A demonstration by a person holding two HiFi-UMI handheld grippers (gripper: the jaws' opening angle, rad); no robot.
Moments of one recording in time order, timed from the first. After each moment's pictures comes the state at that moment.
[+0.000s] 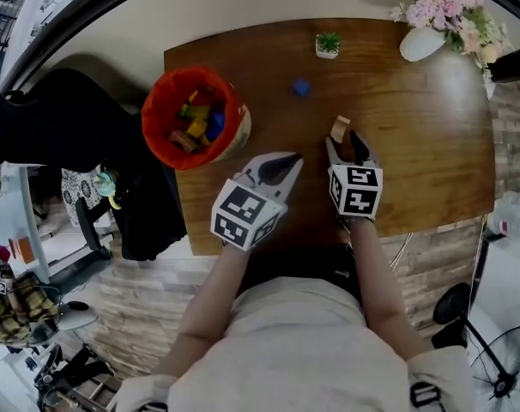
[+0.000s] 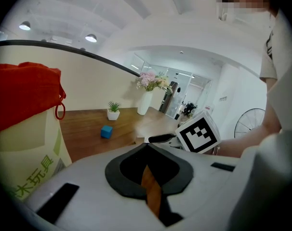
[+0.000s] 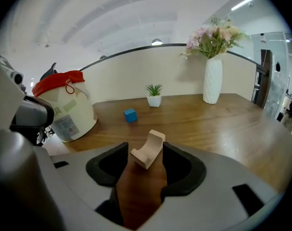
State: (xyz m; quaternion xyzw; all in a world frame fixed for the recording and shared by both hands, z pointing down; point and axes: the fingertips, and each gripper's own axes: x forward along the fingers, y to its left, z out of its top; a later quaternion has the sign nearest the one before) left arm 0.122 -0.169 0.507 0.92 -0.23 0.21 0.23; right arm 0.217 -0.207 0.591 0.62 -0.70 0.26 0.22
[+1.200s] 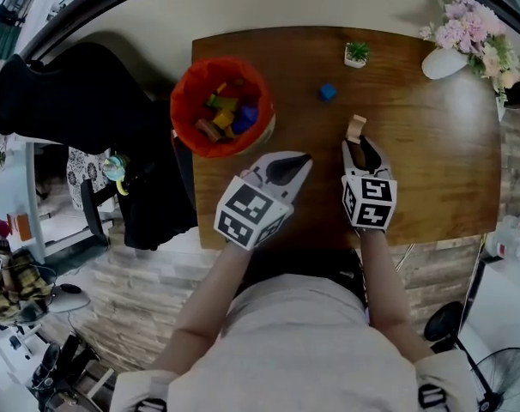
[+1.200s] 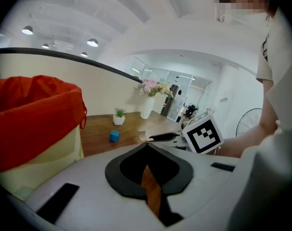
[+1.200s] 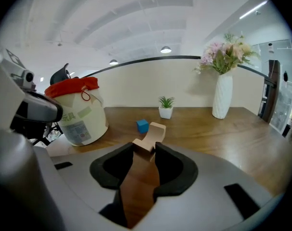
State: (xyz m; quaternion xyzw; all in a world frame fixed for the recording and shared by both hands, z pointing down) left arm 0.093 -0.171 0.489 0.92 -0.24 0.19 0.22; right arm 0.191 -0.210 0.560 0.60 -0.74 0.21 0.21
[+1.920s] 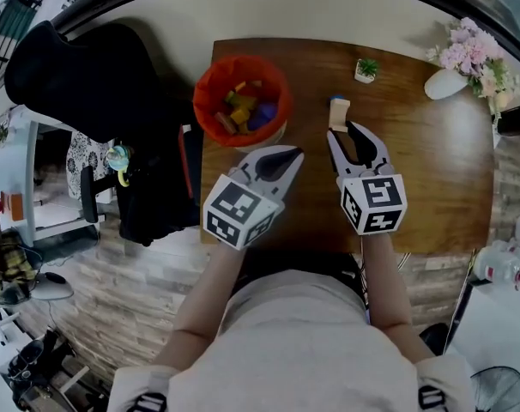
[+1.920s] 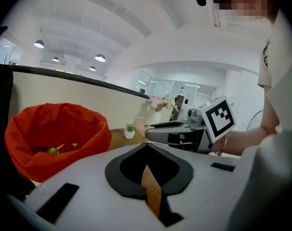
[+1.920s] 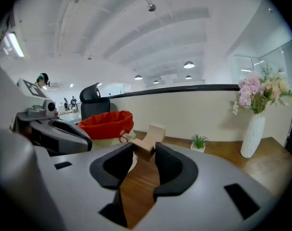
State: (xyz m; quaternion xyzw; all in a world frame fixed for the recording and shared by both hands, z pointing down) left arm 0.052 -0.178 0.441 0.92 -0.31 0.14 0.19; right arm 0.115 -0.228 0.449 0.50 -0.84 0.13 0.15
